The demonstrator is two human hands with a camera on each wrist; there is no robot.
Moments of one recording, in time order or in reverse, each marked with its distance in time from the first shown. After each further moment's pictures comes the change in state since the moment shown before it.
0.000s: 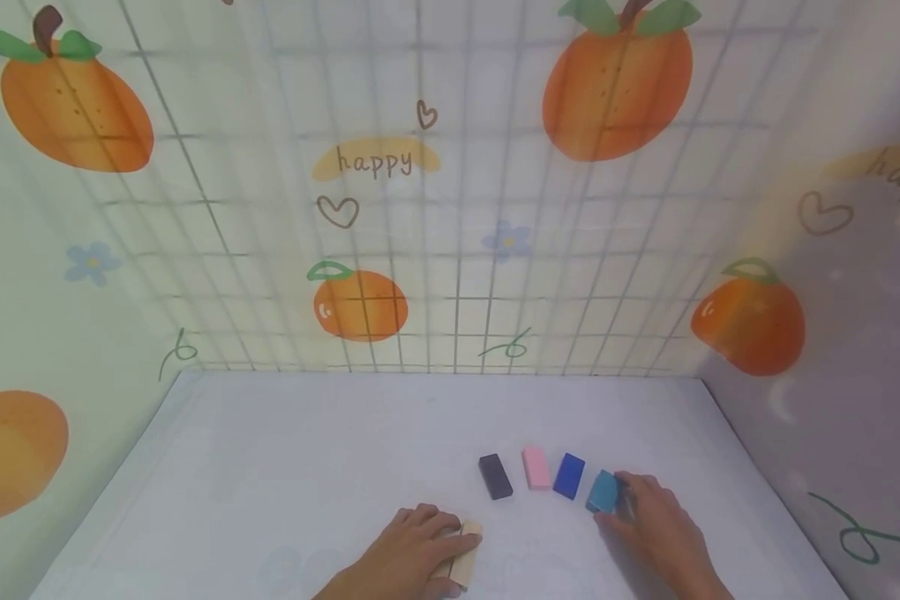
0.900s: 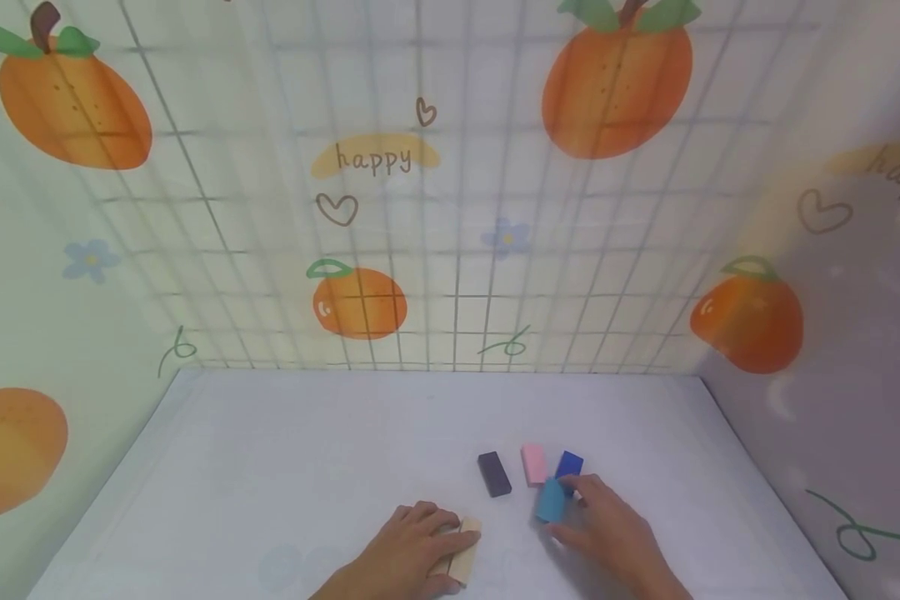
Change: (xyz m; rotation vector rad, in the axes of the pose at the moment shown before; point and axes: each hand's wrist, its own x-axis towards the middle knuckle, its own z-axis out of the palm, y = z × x) left_hand 0.000 0.002 -0.004 -0.031 -0.006 -0.024; right_hand -0.024 -0.053 0.013 0.049 0.043 -0.196
